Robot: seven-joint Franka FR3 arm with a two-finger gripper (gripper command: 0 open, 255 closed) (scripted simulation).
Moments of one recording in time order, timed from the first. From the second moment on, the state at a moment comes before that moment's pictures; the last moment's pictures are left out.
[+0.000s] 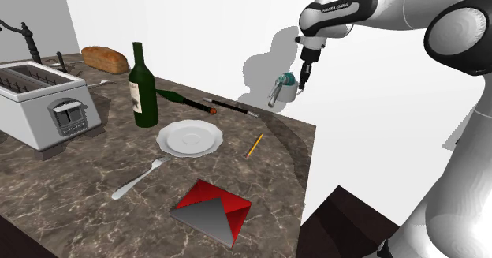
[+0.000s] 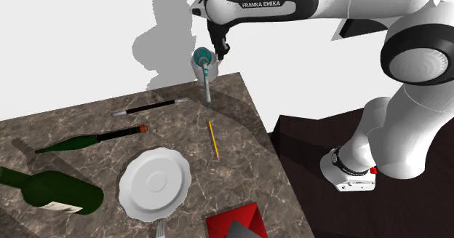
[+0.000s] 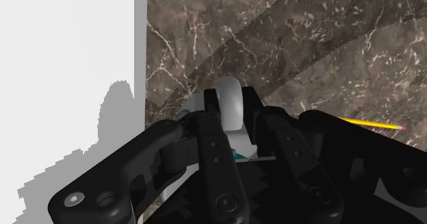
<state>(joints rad) -0.05 0.17 -0.39 -1.67 0.03 1.87 -1.06</state>
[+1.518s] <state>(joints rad) 0.21 -0.17 -0.12 -2.05 -0.07 1.90 -0.50</state>
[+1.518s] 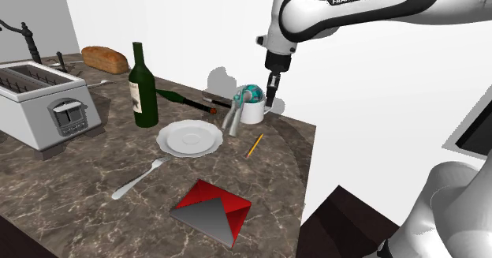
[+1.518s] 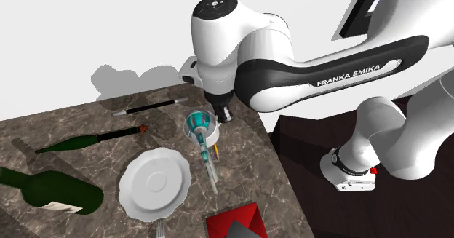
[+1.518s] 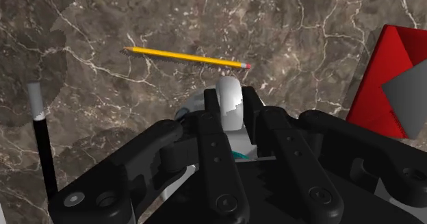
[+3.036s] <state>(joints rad) 0.46 -0.01 0.19 -1.86 -0.05 1.84 0.05</state>
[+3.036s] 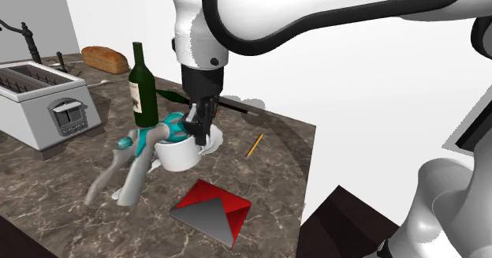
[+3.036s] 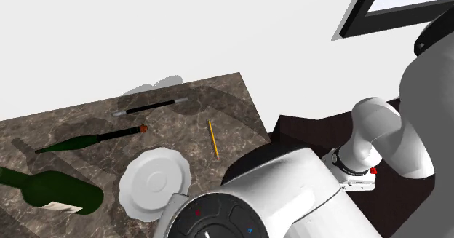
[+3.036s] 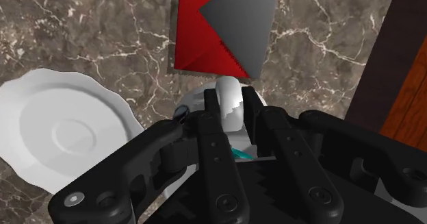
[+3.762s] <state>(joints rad) 0.60 0.25 0.29 -1.52 -0.12 1.74 0.29</state>
